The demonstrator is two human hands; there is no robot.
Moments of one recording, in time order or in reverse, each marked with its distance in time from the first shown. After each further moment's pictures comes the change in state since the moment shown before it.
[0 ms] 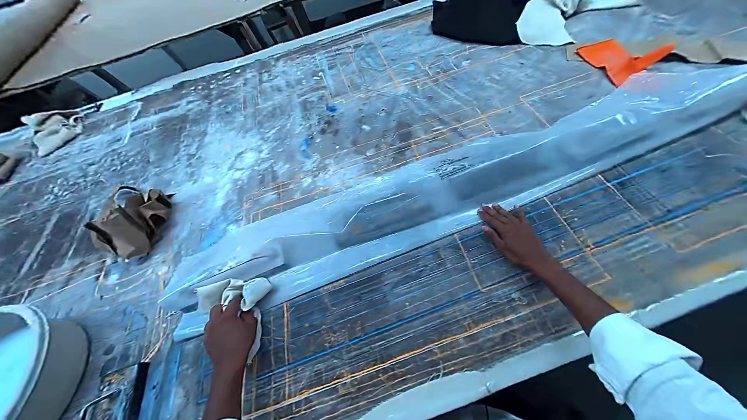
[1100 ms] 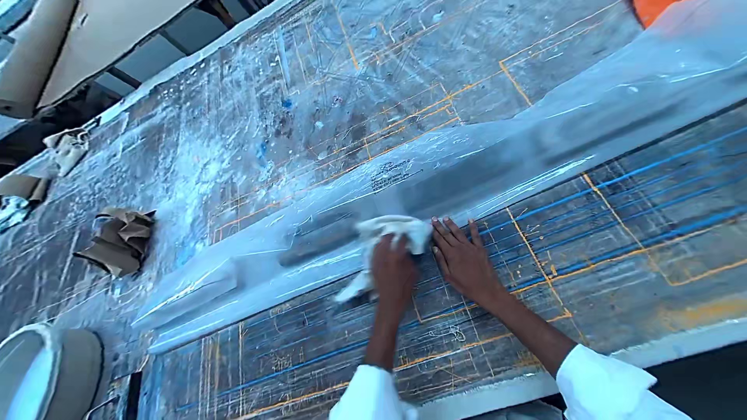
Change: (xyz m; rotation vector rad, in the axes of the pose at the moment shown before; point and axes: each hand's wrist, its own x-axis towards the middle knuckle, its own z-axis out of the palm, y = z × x) left_hand -0.115 0.449 0.037 -0.185 -0.158 0.487; right_hand -0.003 0.004 -0.003 0.130 -0.010 0.030
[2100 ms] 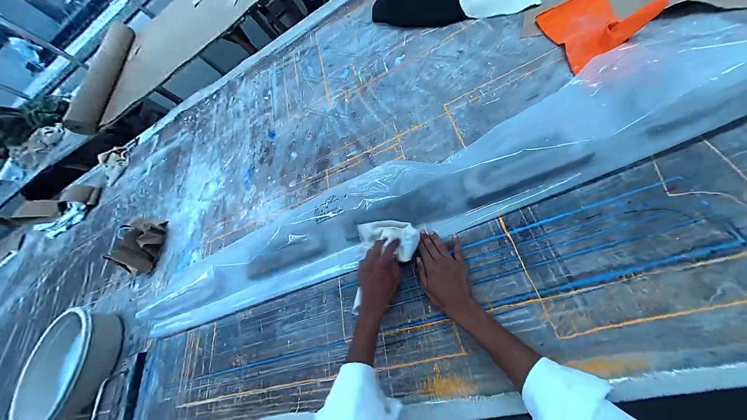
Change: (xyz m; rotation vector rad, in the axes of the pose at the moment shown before) left_hand 0.033 0.128 0.050 0.081 0.015 -0.018; right_hand -0.016 0.111 -0.056 0.064 0.043 0.041
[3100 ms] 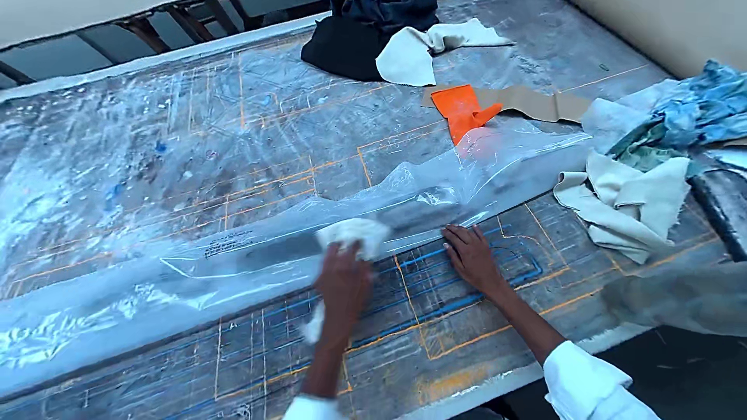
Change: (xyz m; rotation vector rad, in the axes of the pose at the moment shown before) left_hand 0.042 0.187 -0.022 -0.209 0.108 -0.012; right_hand -0.008 0.259 -0.155 -0.073 0.091 -0.068
